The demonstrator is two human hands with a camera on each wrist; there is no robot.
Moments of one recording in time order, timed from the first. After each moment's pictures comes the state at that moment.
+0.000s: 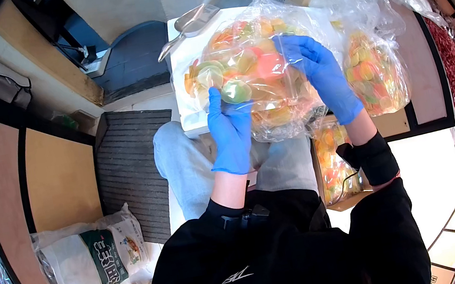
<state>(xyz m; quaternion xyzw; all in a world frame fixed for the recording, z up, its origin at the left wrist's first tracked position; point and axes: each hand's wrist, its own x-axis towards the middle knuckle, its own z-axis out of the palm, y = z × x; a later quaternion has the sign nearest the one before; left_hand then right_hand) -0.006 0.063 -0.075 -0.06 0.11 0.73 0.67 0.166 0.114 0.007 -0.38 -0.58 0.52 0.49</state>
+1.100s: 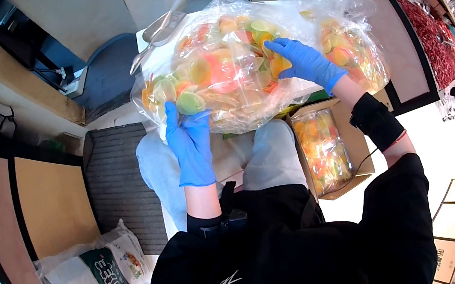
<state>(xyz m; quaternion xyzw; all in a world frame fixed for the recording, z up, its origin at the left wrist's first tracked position) -0.040 0.058 -0.089 -0.05 0.09 0.72 0.68 0.253 0.151 -0.027 -0.48 -0.88 0.04 0.04</state>
